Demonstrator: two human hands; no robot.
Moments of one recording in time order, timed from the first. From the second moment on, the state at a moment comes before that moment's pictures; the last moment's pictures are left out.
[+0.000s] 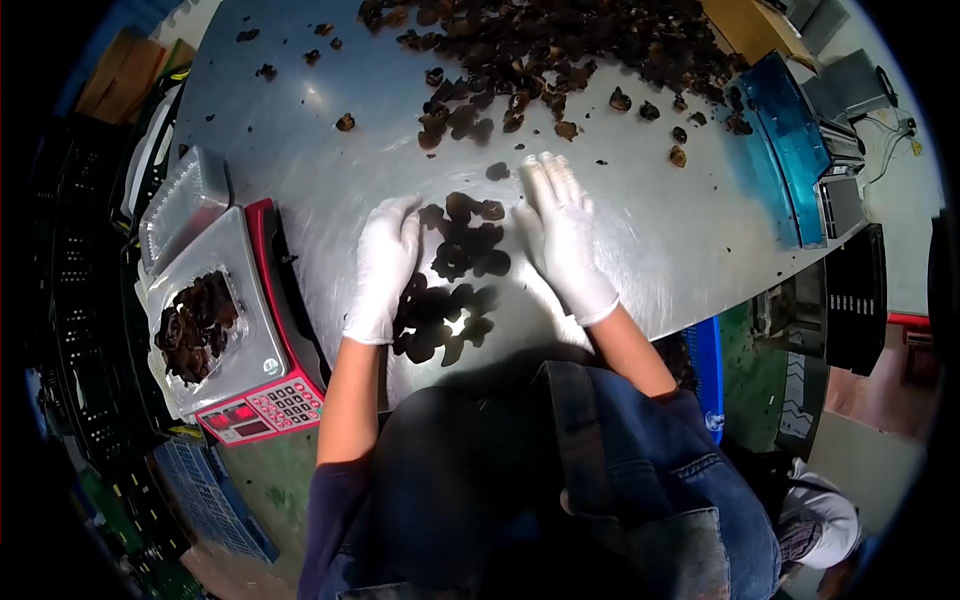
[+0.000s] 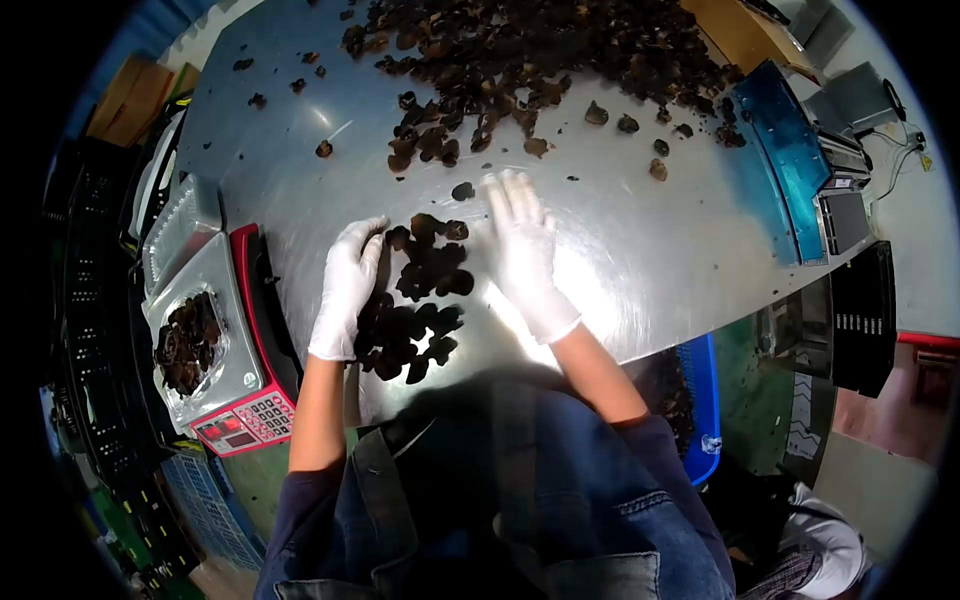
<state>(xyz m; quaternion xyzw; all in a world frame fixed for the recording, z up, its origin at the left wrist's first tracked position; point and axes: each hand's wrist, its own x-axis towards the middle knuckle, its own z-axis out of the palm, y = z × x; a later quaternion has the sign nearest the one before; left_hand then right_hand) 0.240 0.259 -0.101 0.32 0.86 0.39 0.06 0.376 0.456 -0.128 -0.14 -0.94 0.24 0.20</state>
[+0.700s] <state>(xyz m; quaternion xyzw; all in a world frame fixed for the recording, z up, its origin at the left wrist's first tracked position) 0.268 0.309 -0.067 0.60 0.71 0.30 0.21 0.368 0.540 -0.108 -0.23 -0.94 0.07 0.25</state>
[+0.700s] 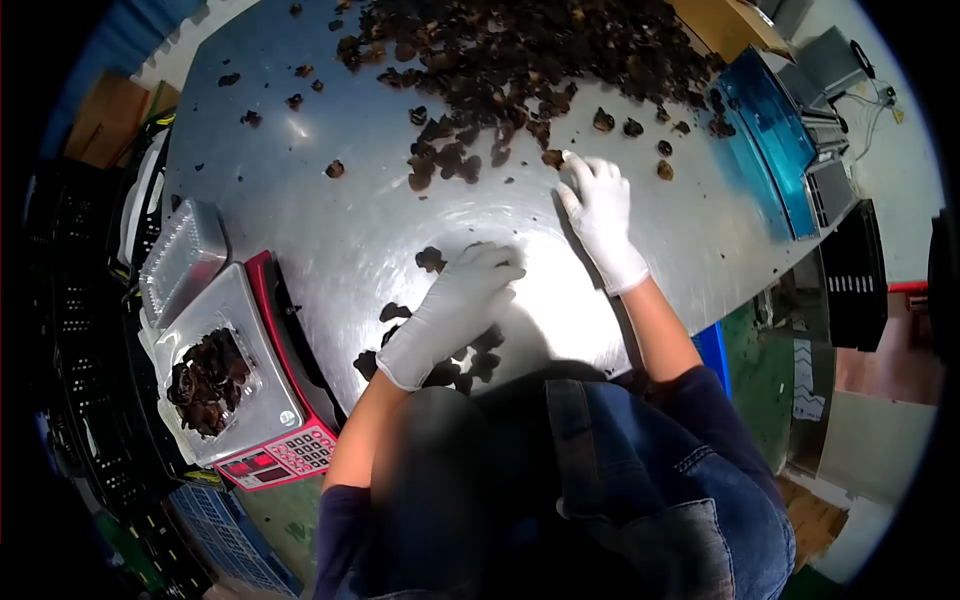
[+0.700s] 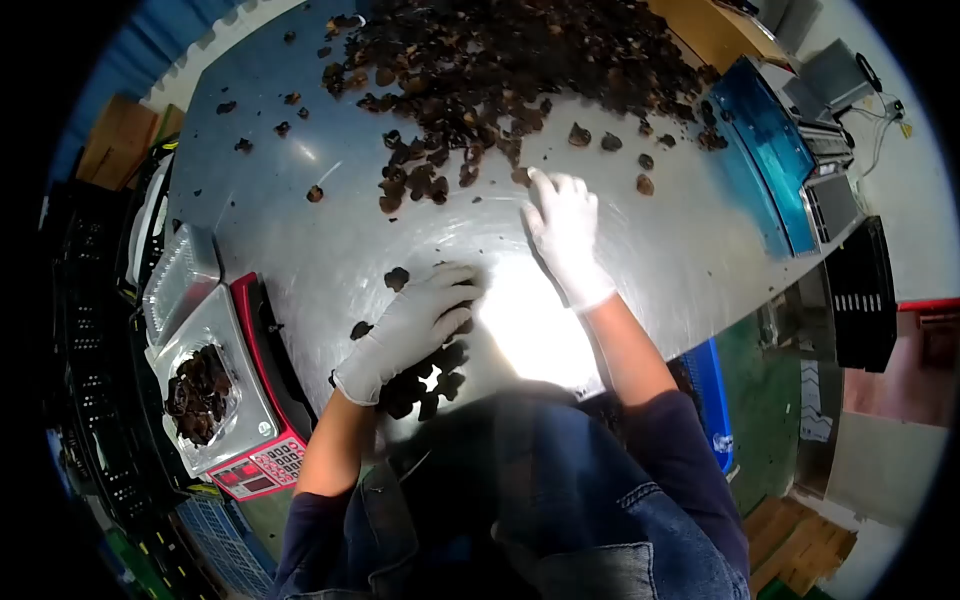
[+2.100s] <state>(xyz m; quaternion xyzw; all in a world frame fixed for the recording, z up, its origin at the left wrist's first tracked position) 0.109 0.340 -0.102 0.23 0.82 0.50 0.14 0.256 0.484 -0.095 -0.15 -0.94 0.20 0.21</state>
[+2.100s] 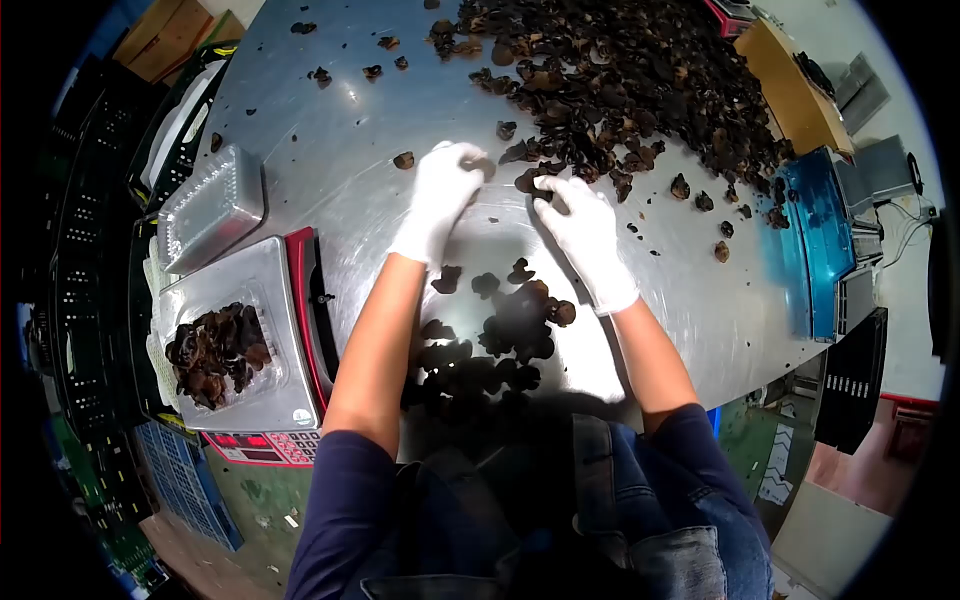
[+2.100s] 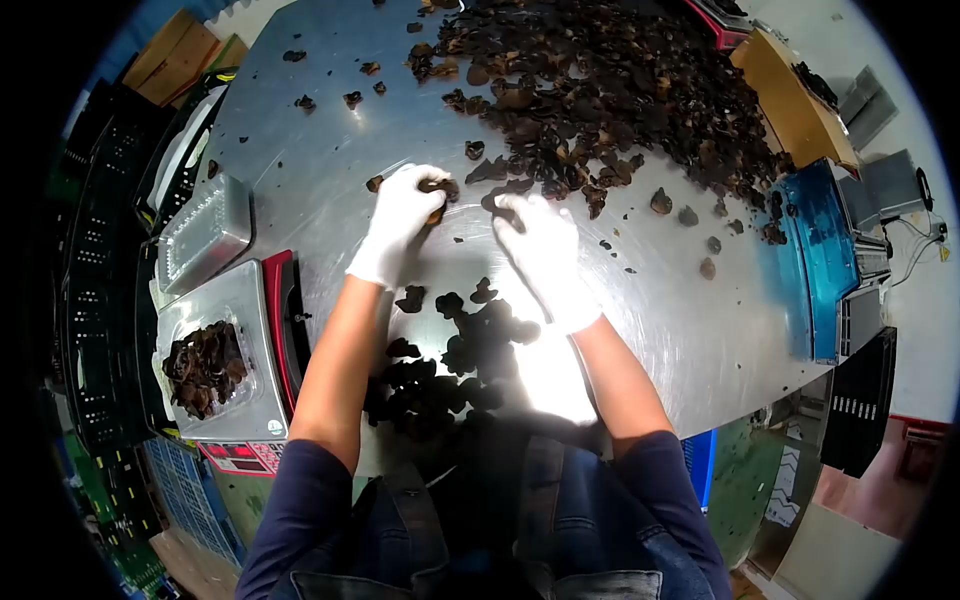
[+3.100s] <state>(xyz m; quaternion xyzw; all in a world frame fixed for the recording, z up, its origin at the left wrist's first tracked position) 0.109 0.355 -0.090 0.44 0.85 0.27 0.06 0.243 0.514 -0.096 -0.16 -0.94 0.23 0.18</state>
